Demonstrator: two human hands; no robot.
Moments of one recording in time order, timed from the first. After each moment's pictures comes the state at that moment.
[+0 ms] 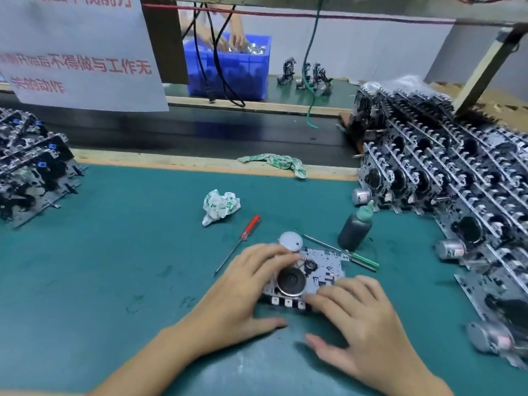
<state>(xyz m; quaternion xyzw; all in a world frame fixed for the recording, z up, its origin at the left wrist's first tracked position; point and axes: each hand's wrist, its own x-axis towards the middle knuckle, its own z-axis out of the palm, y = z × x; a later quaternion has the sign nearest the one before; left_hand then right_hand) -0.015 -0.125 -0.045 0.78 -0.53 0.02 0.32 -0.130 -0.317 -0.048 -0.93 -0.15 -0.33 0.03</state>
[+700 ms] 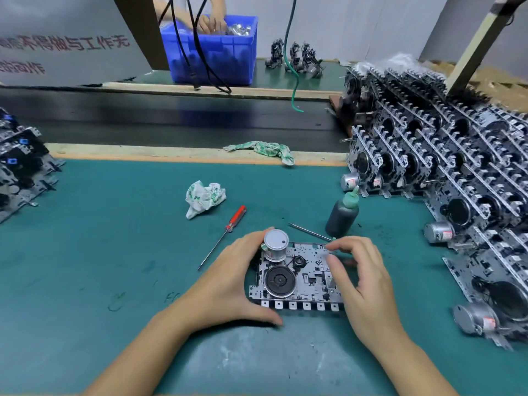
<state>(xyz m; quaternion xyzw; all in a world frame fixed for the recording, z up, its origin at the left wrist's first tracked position) -0.007 -0.137 -0.048 0.80 -0.45 -0.13 0.38 -0.121 -0.328 -0.050 -0.87 0.11 -0.28 0.40</state>
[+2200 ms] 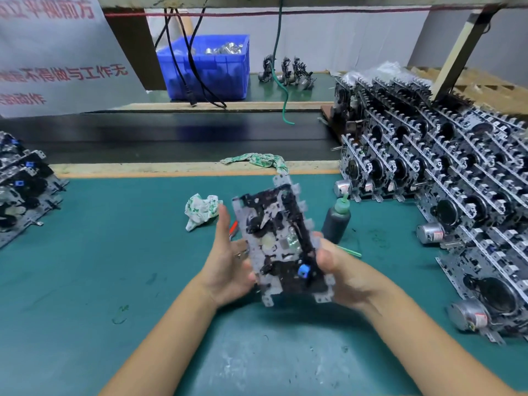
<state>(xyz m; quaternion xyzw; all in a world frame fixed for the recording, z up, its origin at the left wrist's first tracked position) 0.008 -0.167 -0.028 0.40 -0.11 -0.49 0.76 -0.086 -0.320 0.008 -0.56 -0.10 0.17 0.81</state>
